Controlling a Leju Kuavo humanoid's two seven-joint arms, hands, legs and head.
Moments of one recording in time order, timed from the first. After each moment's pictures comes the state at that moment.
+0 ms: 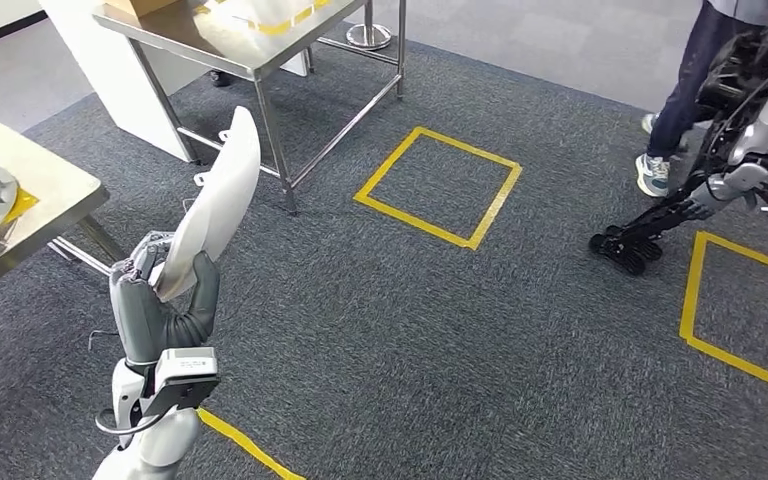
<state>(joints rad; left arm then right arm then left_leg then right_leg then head) -0.24 0.01 -0.50 -1.55 -0.52 0.61 -0.51 -0.01 0.06 -0.03 -0.17 -0.20 -0.01 0.11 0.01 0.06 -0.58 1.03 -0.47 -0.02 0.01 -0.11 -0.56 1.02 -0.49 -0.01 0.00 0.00</state>
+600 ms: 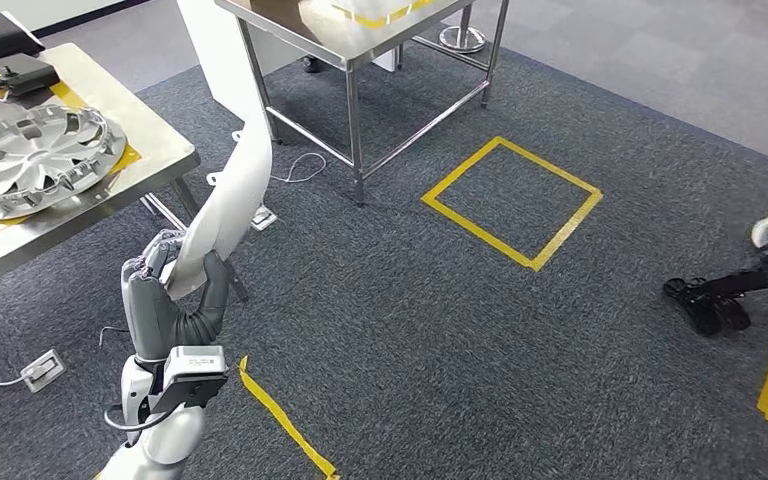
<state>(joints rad) -0.24 0.00 -0.50 -1.54 -0.52 0.59 -0.51 -0.01 0.06 -0.03 -0.17 -0.20 -0.01 0.11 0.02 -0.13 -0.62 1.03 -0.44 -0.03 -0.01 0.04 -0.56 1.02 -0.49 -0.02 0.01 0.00</state>
